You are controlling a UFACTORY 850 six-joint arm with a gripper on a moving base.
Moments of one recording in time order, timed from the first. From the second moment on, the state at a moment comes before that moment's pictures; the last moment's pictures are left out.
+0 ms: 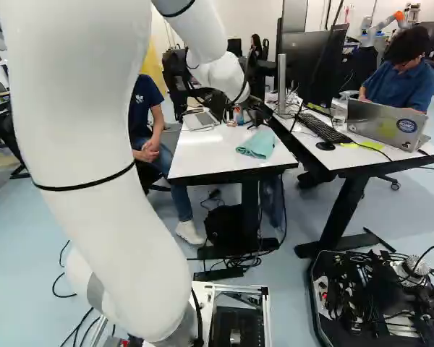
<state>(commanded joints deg) -18.1 -10.3 -60.8 10.8 0.6 0.0</state>
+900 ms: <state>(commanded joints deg) -15.4 -7.0 -57.2 10.8 0.6 0.0</state>
